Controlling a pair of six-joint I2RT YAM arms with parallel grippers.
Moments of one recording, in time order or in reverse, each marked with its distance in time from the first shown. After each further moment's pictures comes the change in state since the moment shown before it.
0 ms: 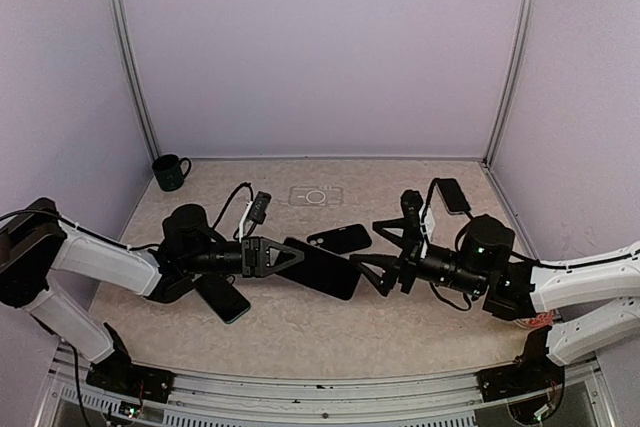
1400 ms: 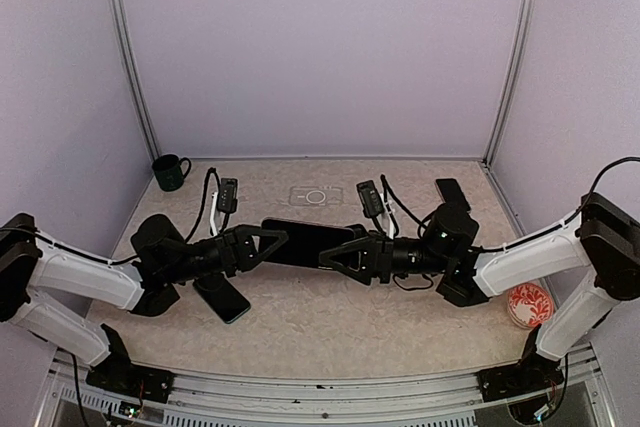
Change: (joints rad) left arm -0.051 -0.167 -0.116 0.238 -0.193 0.037; right arm -0.054 0.406 0.167 0.464 -0.586 0.616
